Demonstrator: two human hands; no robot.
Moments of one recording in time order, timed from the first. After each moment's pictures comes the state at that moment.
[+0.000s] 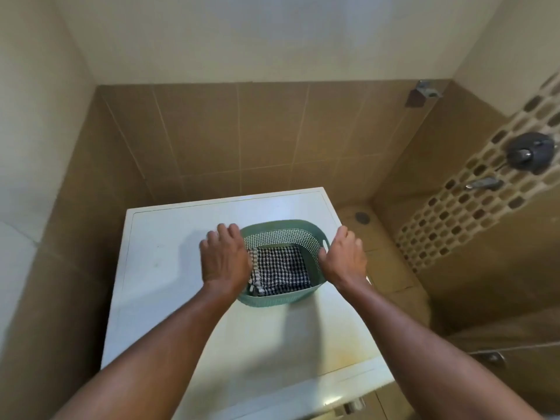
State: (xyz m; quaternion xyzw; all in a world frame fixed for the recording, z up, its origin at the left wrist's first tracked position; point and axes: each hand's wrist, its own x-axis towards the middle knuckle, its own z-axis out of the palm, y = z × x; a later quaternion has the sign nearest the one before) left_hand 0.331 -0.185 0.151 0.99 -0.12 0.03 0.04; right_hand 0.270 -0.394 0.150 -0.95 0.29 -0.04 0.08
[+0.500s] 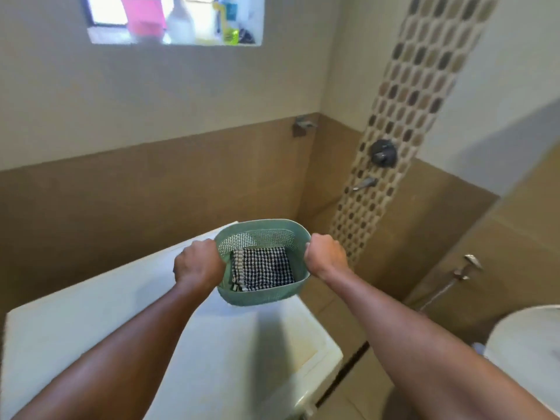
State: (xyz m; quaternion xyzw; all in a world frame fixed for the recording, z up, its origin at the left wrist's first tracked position) left_hand 0.319 -0.297 0.241 0.97 -0.22 -0.02 0.08; right_hand 0.184 -0.487 0.240 -0.91 0.40 -0.06 0.09
